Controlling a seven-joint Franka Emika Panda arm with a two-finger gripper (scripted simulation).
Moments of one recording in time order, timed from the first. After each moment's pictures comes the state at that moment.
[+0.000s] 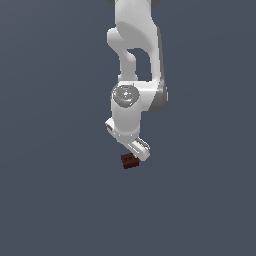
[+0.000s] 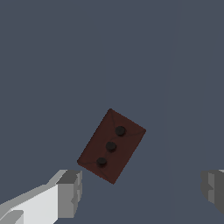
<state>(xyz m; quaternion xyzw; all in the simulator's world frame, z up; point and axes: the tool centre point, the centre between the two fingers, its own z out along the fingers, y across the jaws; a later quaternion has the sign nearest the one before) 0.023 -0.001 0.114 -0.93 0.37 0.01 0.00</state>
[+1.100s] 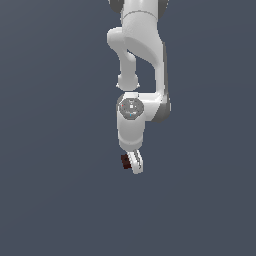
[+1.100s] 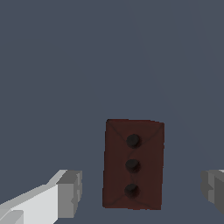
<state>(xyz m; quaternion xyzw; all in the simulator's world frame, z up) 0.039 0.010 0.080 -0.81 0.59 0.00 0.00</state>
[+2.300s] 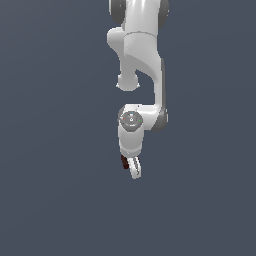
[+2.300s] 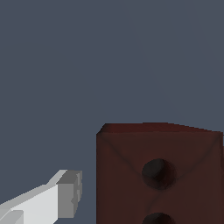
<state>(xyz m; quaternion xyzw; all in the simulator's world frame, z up) 0.039 0.011 0.028 -0.79 0.61 0.00 0.00</state>
